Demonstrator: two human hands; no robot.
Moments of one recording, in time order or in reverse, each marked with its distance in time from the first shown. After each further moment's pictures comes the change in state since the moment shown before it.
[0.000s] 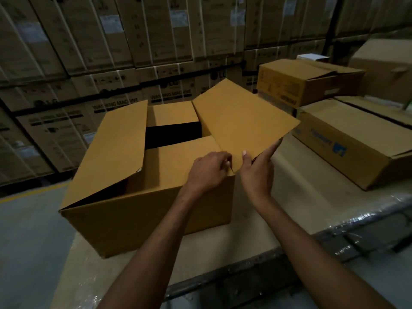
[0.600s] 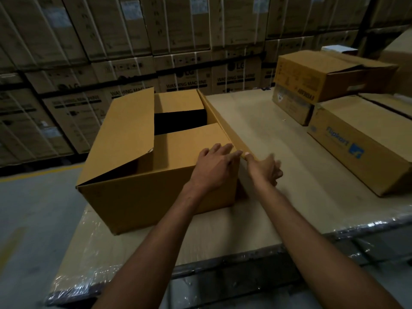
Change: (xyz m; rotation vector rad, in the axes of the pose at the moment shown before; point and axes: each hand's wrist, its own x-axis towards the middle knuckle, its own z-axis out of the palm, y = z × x) left_hand -0.005 0.004 0.023 0.295 -0.007 0.014; right_hand 0.041 0.043 0.027 -0.133 -0.191 0.505
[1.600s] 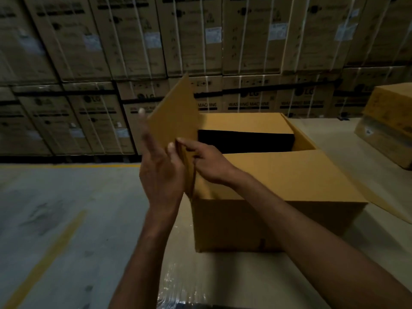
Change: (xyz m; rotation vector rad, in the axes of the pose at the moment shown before) left_hand -0.187 -0.234 -0.132 -0.256 1.035 -0.683; right_hand -0.249 -0.193 0.198 -0.082 -0.970 -1.101
